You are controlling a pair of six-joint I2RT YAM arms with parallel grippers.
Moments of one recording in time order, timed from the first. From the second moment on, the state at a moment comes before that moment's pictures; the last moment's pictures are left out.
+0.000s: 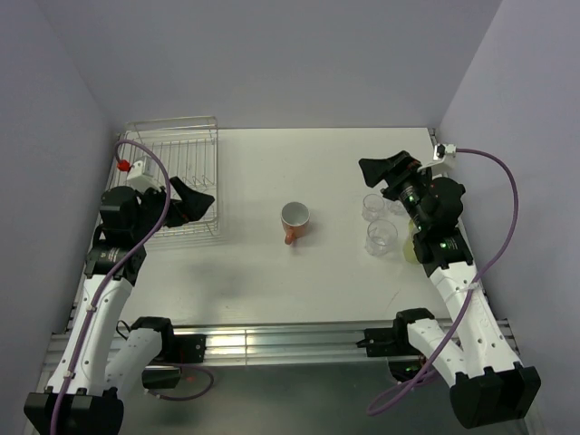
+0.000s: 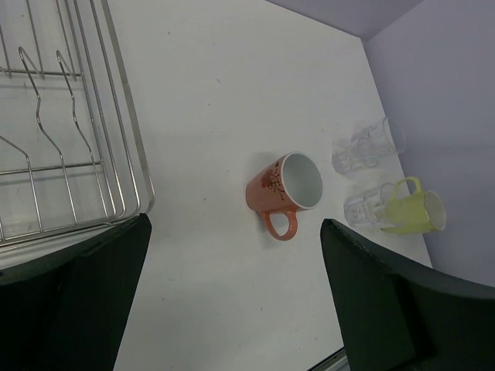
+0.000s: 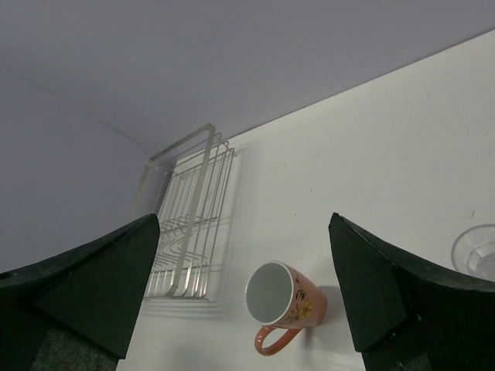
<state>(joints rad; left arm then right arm) -0.07 0.80 0.82 -0.32 0.39 -0.52 0.11 0.83 0.80 0.02 -0.17 0.73</state>
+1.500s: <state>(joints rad) -0.07 0.83 0.82 -0.32 0.43 -0.52 0.65 1.16 1.10 -0.25 0.28 0.51</state>
